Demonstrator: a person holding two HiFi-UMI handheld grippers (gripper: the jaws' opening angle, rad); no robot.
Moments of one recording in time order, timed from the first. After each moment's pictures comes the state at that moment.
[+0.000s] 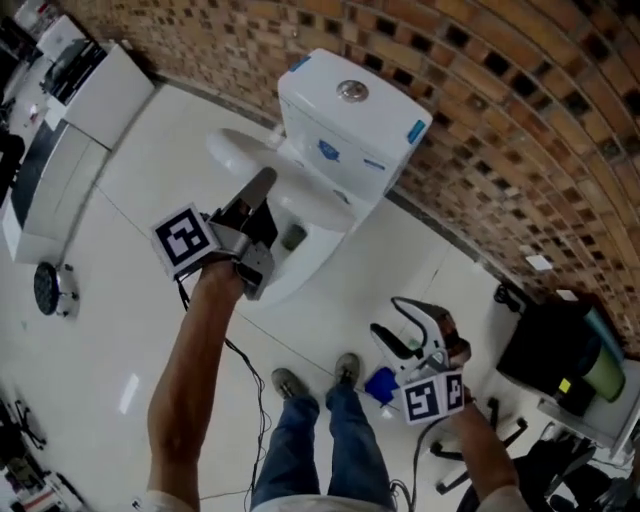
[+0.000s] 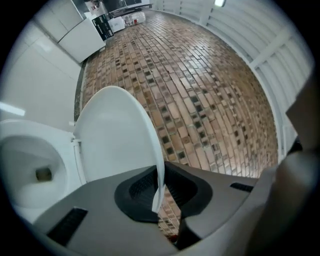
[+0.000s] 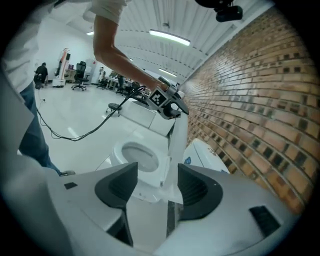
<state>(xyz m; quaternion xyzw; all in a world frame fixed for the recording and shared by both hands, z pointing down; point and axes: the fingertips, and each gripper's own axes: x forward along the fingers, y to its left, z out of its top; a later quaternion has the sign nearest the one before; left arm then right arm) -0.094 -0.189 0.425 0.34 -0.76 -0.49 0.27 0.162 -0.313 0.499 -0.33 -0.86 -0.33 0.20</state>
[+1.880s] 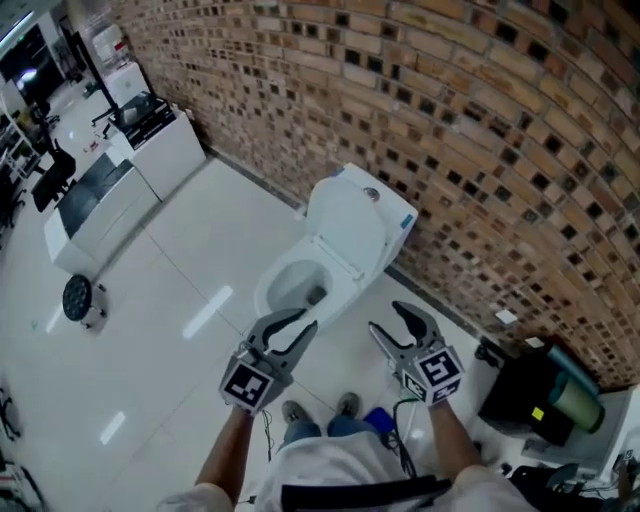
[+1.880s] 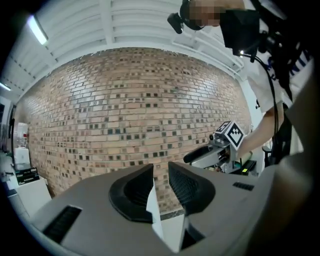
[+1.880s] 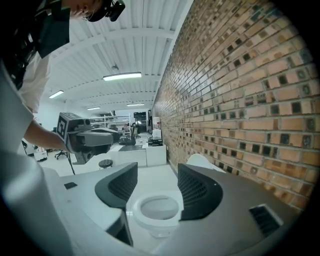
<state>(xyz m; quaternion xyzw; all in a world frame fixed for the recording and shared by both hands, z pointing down) 0.166 -0.138 0.233 0.47 -0.88 0.08 0.03 0.171 -0.264 0.269 -0.31 -0.94 -0.03 0.15</state>
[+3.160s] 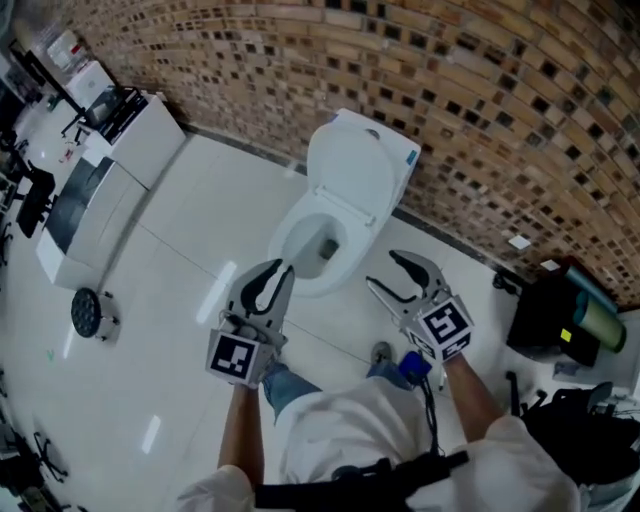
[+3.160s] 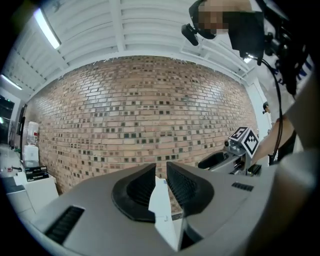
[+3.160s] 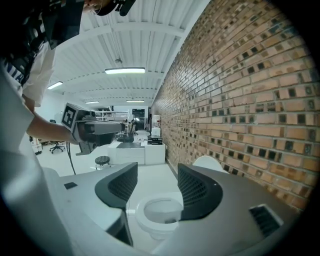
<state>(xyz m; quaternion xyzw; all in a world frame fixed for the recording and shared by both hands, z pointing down) 0.146 -0.034 0.206 0.44 -0.90 0.04 -0.01 0.184 -0.177 0.266 -0.27 -0.95 -0.06 0.15</state>
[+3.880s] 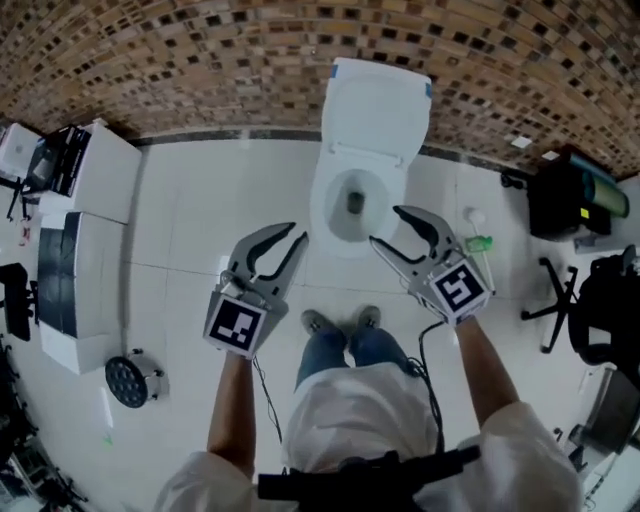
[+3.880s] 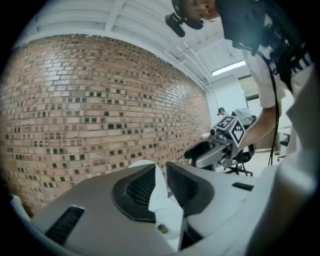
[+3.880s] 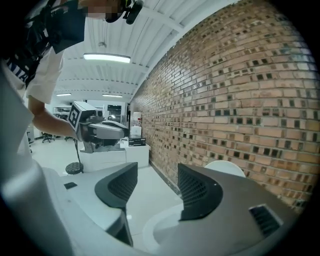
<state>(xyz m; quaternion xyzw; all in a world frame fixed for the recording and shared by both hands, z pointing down) -0.008 0.141 0.241 0.66 -0.74 0.11 0.03 0.057 0.040 0.274 -0.12 -0.98 -0.05 0.16</state>
